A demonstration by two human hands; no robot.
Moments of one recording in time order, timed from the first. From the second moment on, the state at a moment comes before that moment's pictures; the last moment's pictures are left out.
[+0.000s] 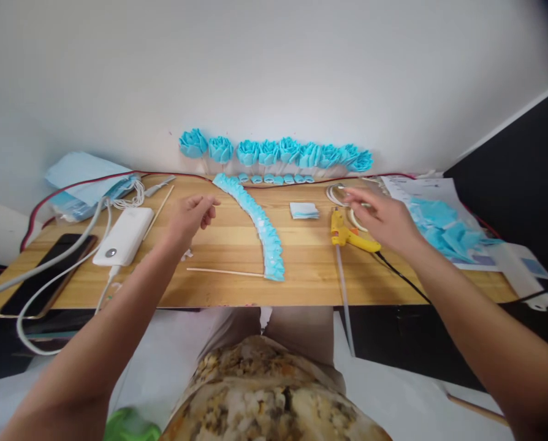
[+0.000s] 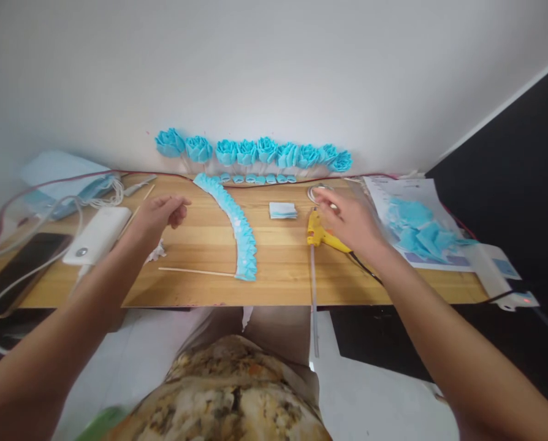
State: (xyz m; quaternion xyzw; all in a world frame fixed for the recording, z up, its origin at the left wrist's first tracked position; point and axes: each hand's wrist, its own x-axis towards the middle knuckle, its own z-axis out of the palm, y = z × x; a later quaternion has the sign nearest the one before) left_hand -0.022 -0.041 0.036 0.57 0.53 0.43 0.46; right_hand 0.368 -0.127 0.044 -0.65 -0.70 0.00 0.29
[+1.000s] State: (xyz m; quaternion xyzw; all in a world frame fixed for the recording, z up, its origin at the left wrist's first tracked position) left_hand -0.023 -0.156 -0.037 0.79 0.40 0.41 0.23; right_hand 0.406 -0.177 -0.011 -0.65 -0.76 -0.05 0.07
